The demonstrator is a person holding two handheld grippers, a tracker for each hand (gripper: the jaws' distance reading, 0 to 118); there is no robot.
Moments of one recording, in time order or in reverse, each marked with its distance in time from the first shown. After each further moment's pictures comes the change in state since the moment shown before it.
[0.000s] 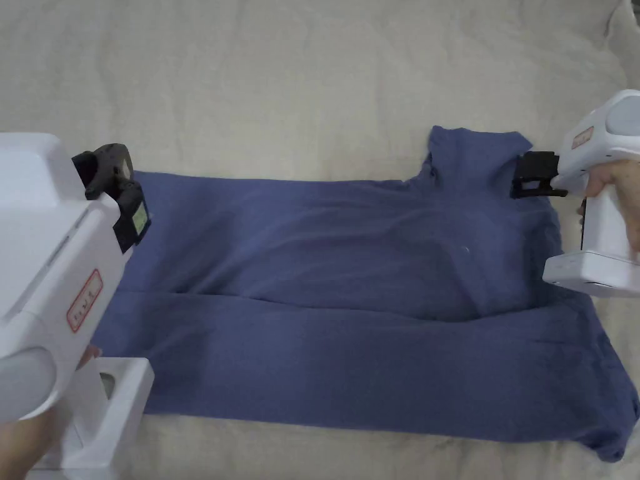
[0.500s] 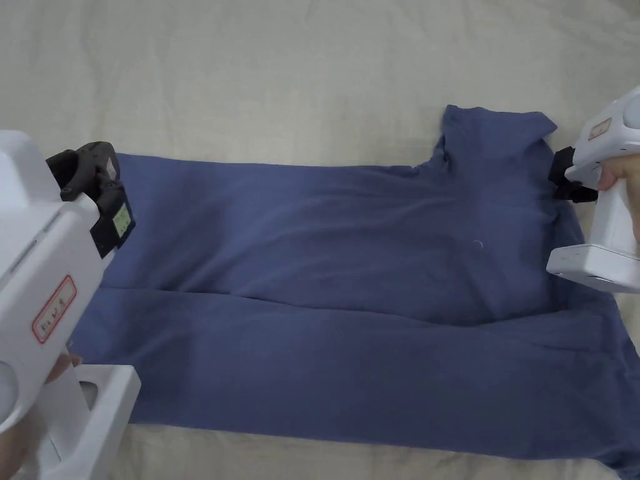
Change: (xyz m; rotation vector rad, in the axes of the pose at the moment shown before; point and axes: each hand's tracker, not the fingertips) left arm 0.000 -0.011 -0.026 -0.063 0.007 0.009; right arm -0.003 0.005 -0.034 0.005 -0.034 -0.026
